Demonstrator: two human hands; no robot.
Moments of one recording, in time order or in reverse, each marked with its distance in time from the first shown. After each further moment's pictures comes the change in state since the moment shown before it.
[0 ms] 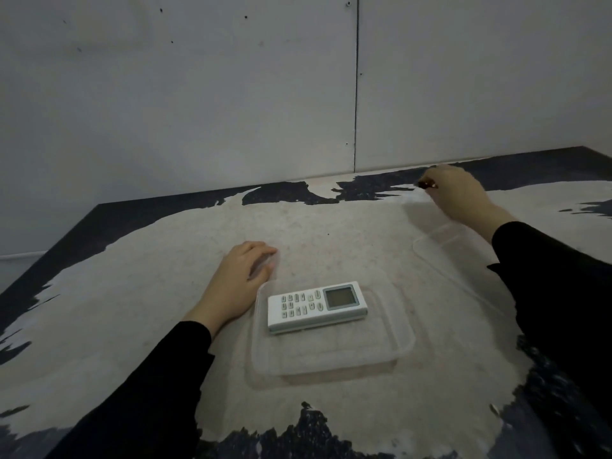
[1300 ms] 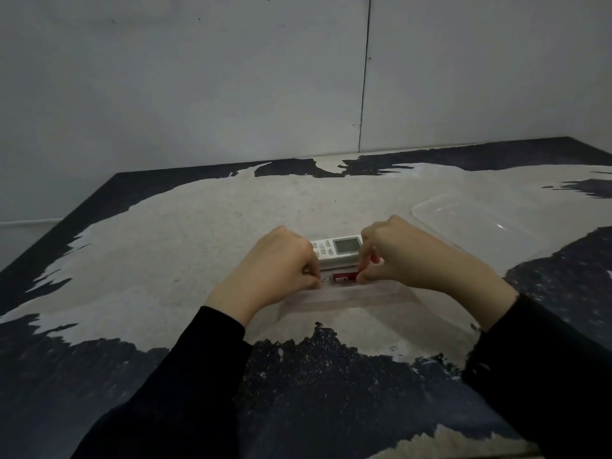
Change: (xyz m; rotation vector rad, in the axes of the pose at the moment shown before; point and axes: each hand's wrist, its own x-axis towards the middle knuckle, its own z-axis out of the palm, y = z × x) left_hand -0.070 0.104 -0.034 0.295 -0.187 0.281; right_hand -0.166 -0.172 -0.066 -0.039 -0.427 -0.476
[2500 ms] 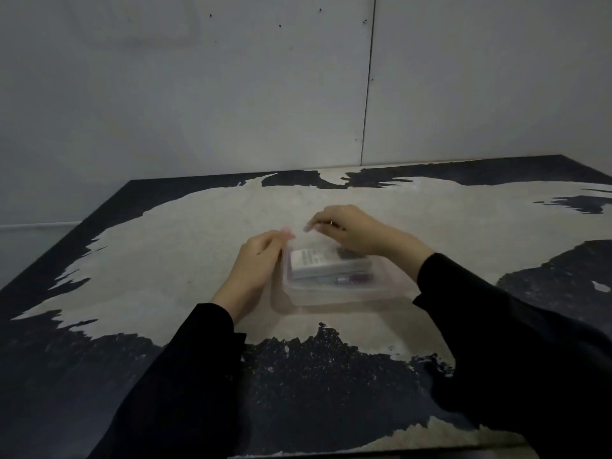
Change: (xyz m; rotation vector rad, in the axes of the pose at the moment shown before) left_hand -0.008 -0.039 0.033 -1.152 0.341 -0.553; right_hand 0.076 0.000 0.012 0.350 0.090 -0.055
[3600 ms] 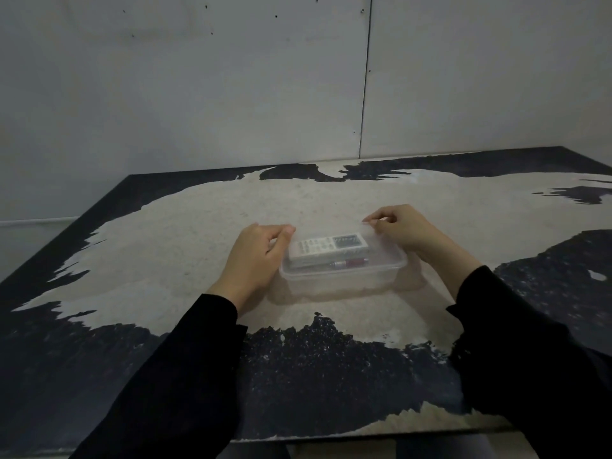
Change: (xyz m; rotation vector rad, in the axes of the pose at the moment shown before) left_hand -0.006 0.008 -0.002 0.643 0.058 0.408; right_hand -0.051 0.041 -0.008 0.420 0.258 0.616
